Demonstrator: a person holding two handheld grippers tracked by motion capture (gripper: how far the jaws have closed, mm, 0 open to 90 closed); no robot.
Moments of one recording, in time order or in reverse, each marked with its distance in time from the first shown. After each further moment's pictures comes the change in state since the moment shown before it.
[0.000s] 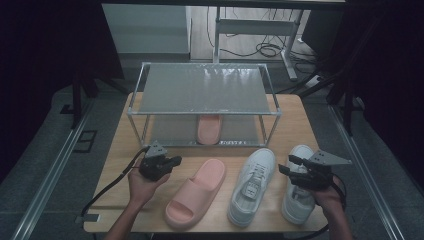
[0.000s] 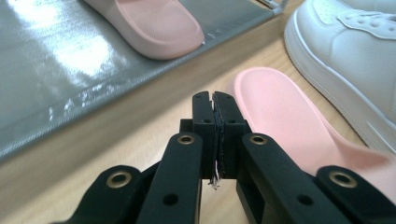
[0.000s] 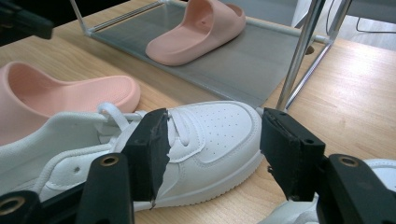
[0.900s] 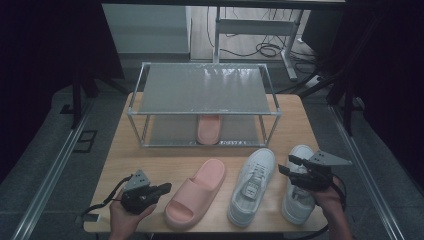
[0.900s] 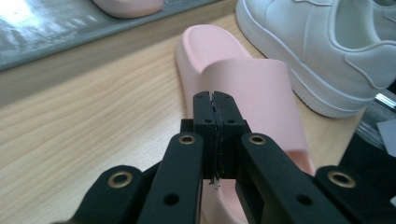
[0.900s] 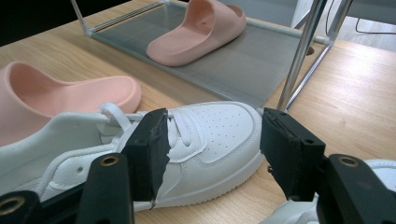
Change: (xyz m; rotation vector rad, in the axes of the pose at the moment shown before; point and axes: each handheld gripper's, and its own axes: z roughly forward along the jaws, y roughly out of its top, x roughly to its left) left arm -0.035 -0.051 -0.052 -0.015 -0.089 -0.021; right arm 0.002 0.000 -0.001 -0.001 -0.001 -0.004
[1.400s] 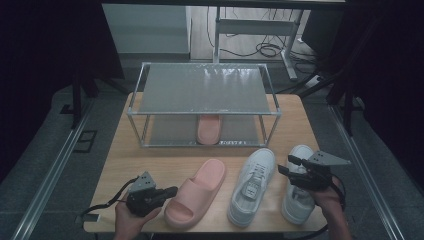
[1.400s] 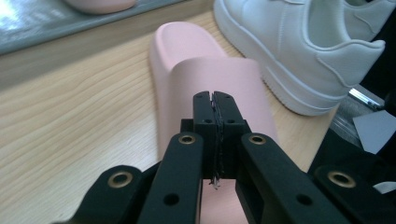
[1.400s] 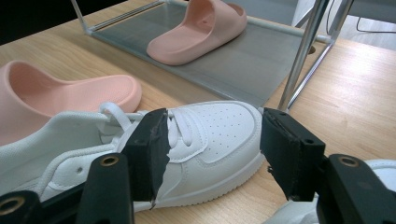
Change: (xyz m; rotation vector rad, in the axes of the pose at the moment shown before) left arm -0.014 0.006 0.008 0.003 -0.066 0.014; right arm 0.001 0.000 0.002 0.006 0.000 -0.002
